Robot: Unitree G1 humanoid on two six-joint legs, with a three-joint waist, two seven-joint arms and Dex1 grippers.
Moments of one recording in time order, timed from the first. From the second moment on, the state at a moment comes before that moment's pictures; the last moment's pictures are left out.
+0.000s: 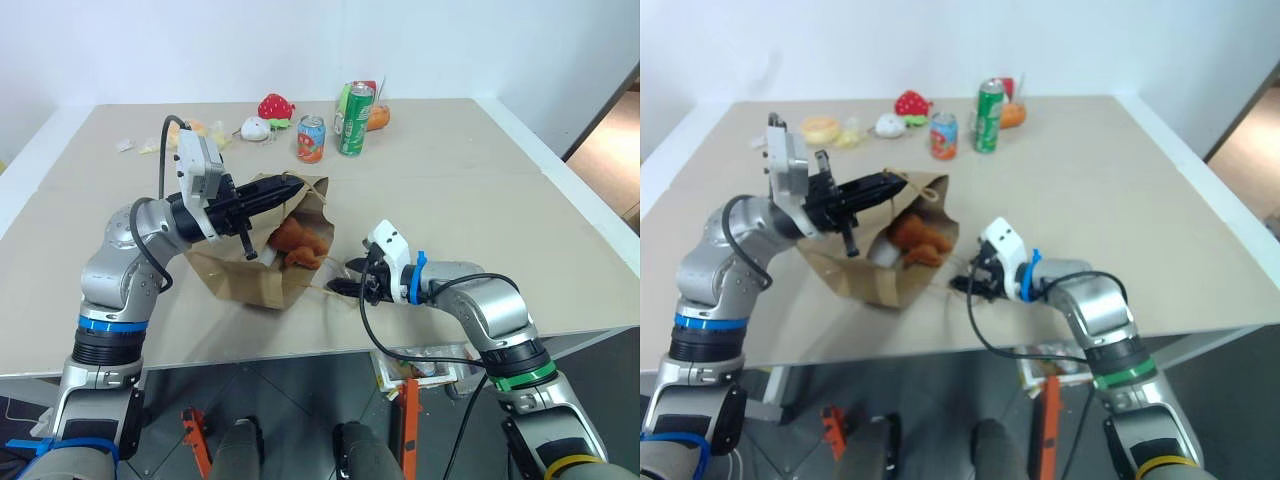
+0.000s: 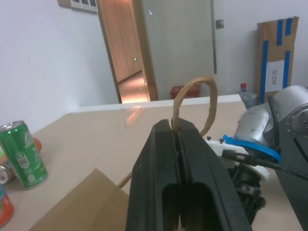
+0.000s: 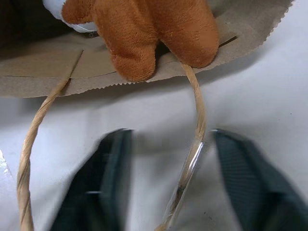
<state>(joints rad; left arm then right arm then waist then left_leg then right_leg) -0.67 0.47 0.05 -0.09 -0.59 0.31 -0.99 -0.58 -0.50 0.20 -0.06 0.33 0.84 0.77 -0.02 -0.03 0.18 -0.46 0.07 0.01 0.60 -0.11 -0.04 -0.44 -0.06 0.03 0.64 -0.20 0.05</state>
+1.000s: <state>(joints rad) -0.88 0.41 0.22 0.08 -0.90 0.77 -0.69 -0.71 -0.47 -0.20 -0.21 0.83 1.01 0.73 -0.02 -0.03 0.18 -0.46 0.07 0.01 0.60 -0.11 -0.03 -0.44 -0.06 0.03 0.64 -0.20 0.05</state>
